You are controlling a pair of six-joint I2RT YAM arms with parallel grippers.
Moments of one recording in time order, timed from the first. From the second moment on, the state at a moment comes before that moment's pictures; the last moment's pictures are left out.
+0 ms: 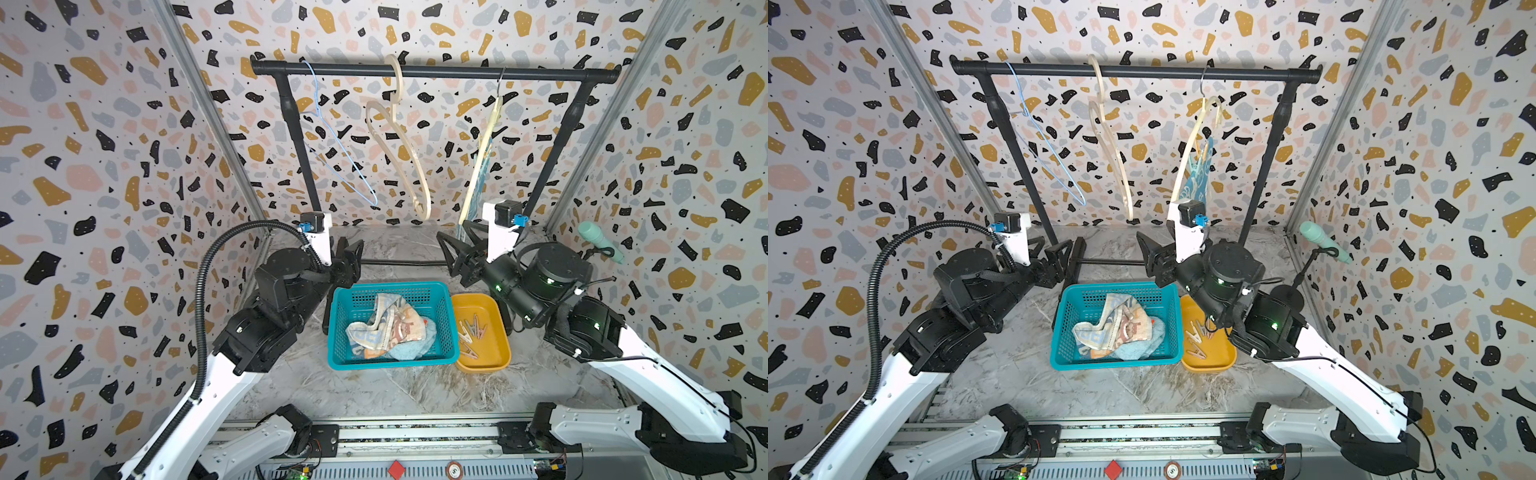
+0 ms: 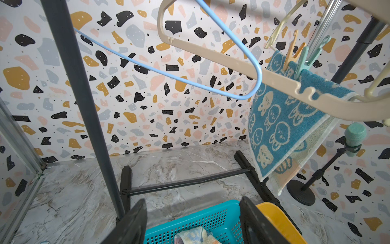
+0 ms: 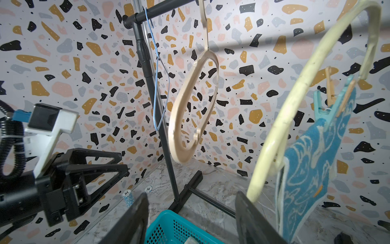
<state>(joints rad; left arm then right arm) -0.61 0.96 1.31 -0.49 -0.25 -0.19 1.04 1.10 1.50 -0.32 0.38 0.11</state>
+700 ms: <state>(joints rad) -0.61 0.99 1.33 -0.48 -0.24 -0.21 1.04 0.87 1.42 -0.37 0.39 0.13</state>
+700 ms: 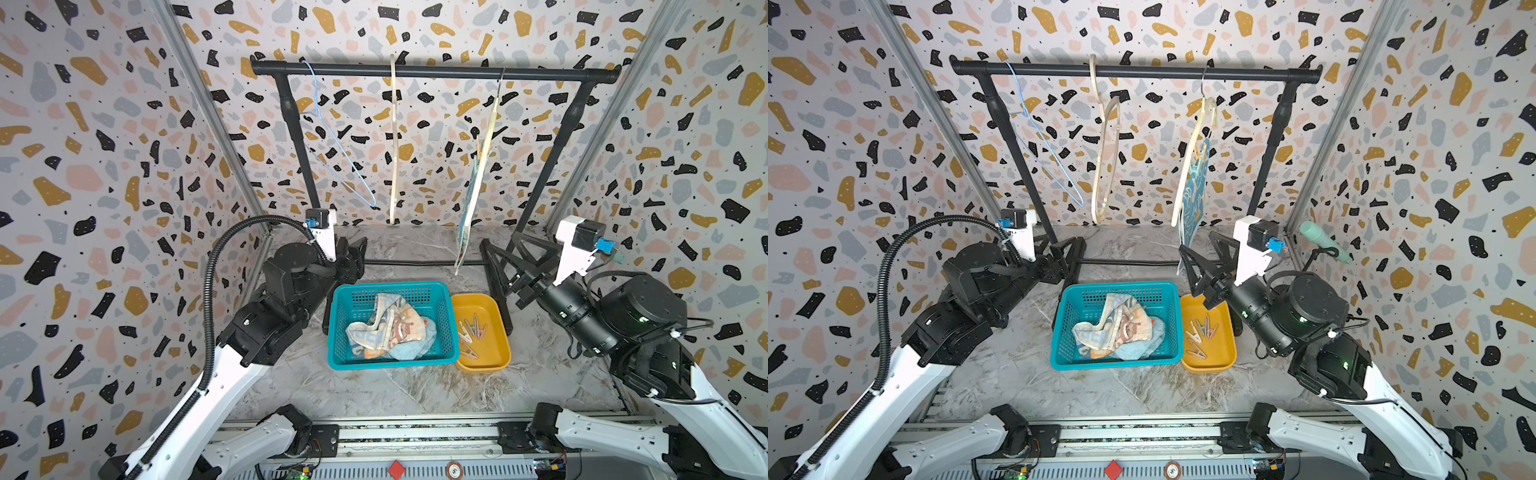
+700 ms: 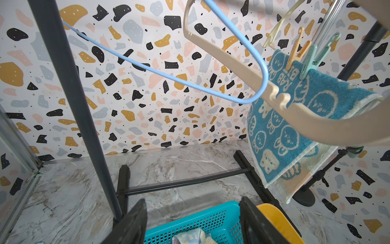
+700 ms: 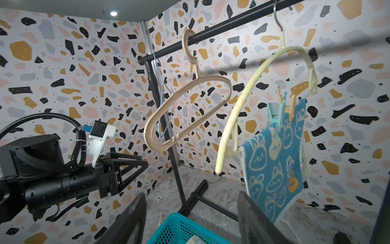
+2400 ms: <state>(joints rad) -0.61 0.99 1.32 -0.45 -0.18 -0.22 0.73 1.29 1.71 -0.39 0.62 -0.03</state>
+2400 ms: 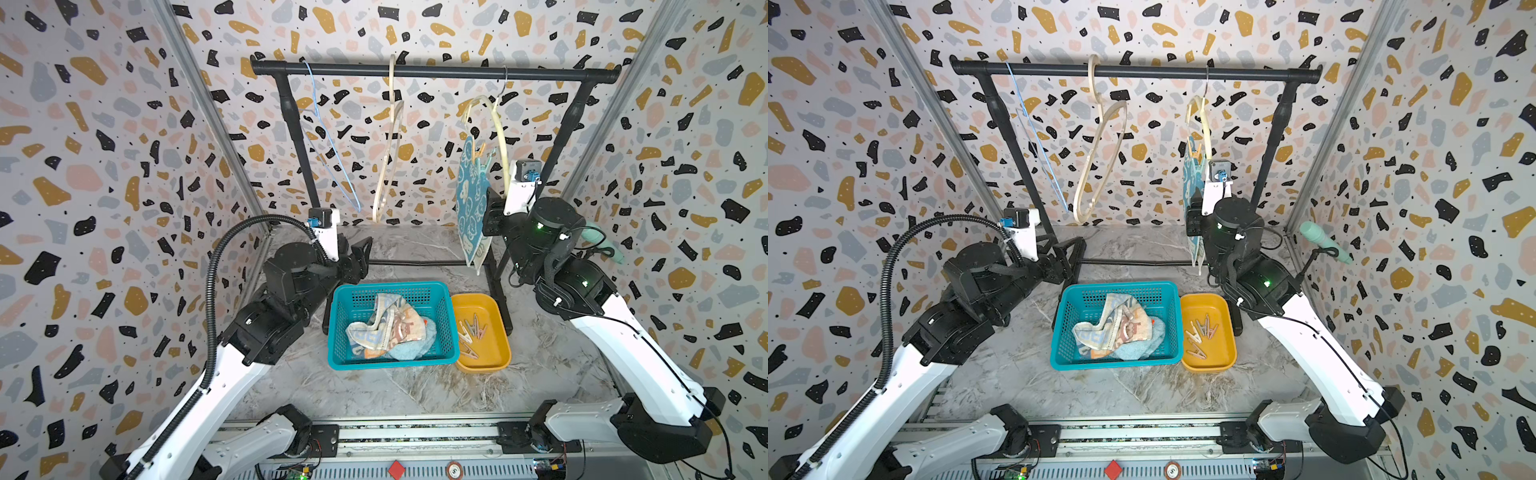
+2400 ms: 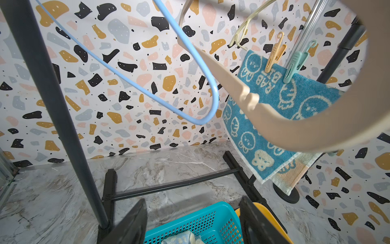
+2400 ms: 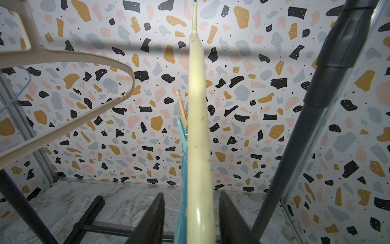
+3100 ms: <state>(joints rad) -0.61 0.99 1.32 -0.45 -0.18 -0.22 0.71 1.29 1.70 -0.36 0.57 -0.05</state>
